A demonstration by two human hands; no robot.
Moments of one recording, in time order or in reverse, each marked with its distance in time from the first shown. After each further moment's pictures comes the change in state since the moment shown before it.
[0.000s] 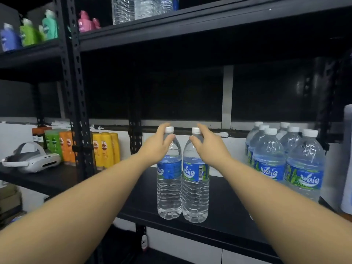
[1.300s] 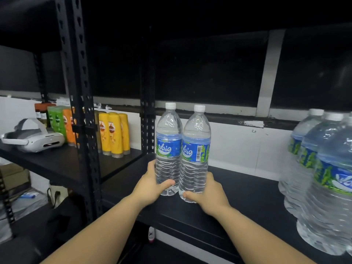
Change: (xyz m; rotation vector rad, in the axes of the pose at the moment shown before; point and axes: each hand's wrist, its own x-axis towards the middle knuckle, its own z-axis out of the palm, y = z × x) left_hand -0.049 -0.205 0.093 -0.279 -0.110 -0.265; right_hand -0.033 0.086 0.193 0.224 -0.263 0.243
